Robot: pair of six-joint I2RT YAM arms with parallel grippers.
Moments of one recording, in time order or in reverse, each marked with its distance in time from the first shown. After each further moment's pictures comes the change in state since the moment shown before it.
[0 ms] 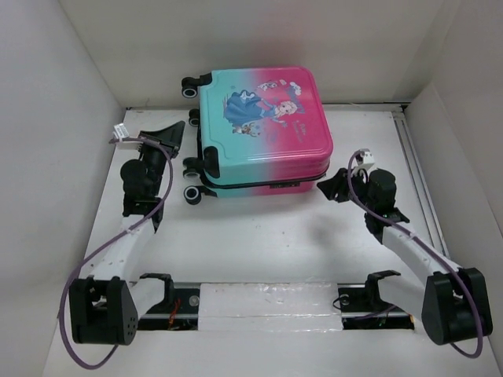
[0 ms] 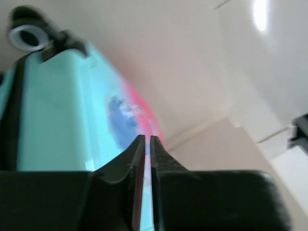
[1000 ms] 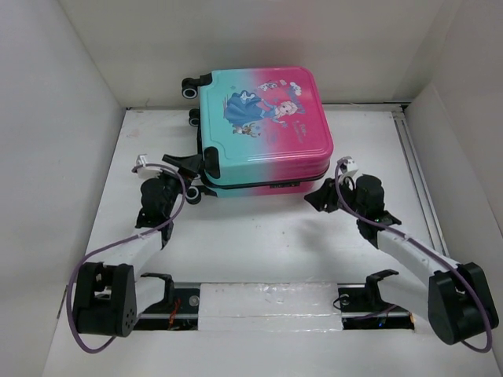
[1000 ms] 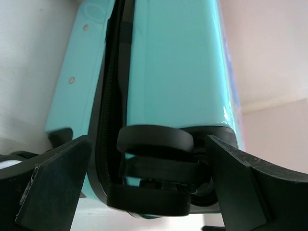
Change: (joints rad) left arm -0.048 0.037 -0.251 -0.034 -0.034 0.044; right arm 0.132 -0.018 -0.042 -0.003 -0.016 0.003
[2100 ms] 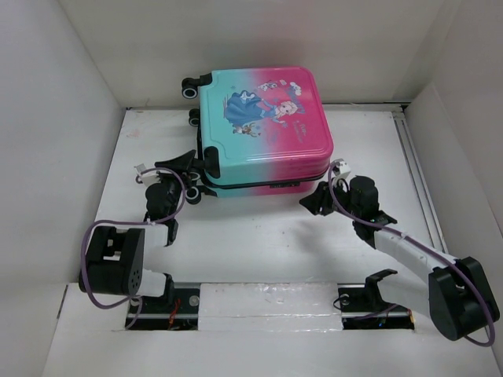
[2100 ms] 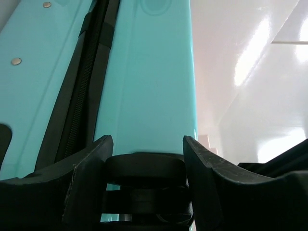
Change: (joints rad) left arm -0.001 0.261 -0.068 0.468 -0.036 -0.523; right arm 0.061 0.028 0.002 -0.002 0.005 -0.014
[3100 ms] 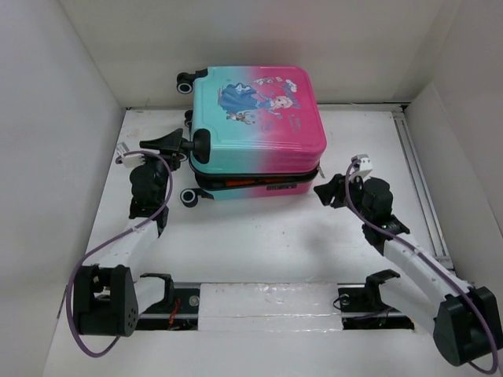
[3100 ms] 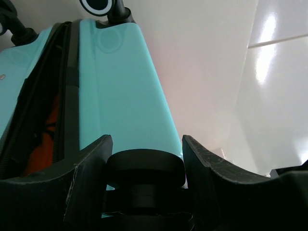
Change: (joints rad) left arm 0.044 -0.268 0.221 -0.411 -0.064 0.232; right arm -0.035 -0.193 0.000 -0.077 0.219 0.015
